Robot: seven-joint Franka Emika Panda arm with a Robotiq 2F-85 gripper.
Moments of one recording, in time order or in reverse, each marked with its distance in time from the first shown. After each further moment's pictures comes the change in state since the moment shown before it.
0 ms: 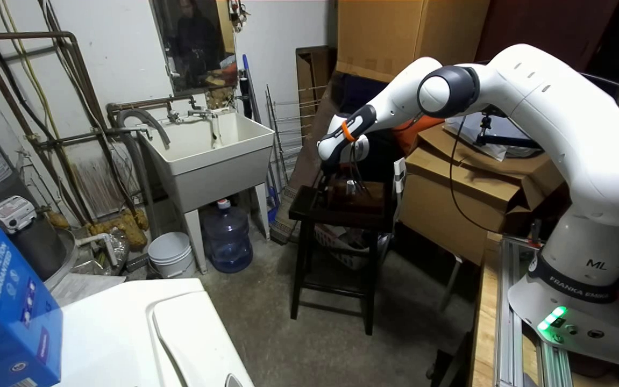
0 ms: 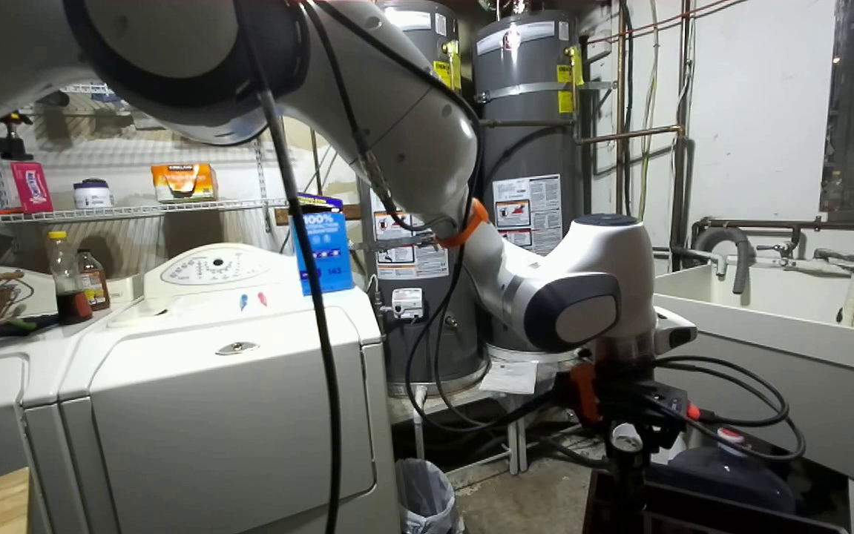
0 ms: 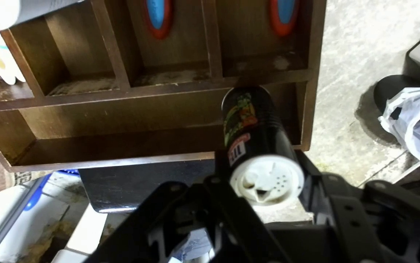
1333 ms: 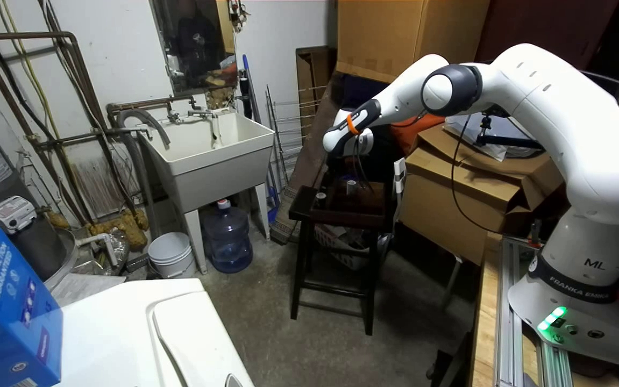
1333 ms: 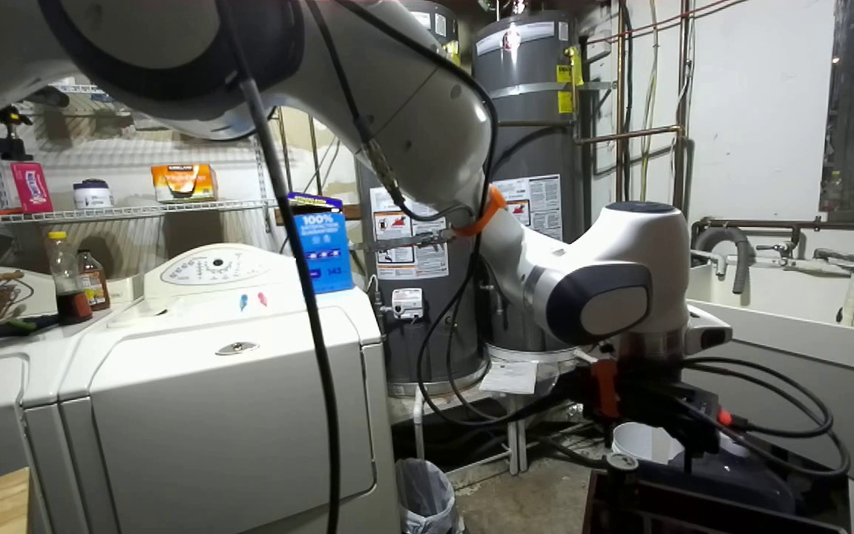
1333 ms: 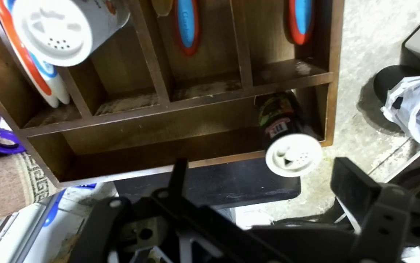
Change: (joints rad) arm -0.063 -0.013 0.019 0.040 0.008 -0.087 0.017
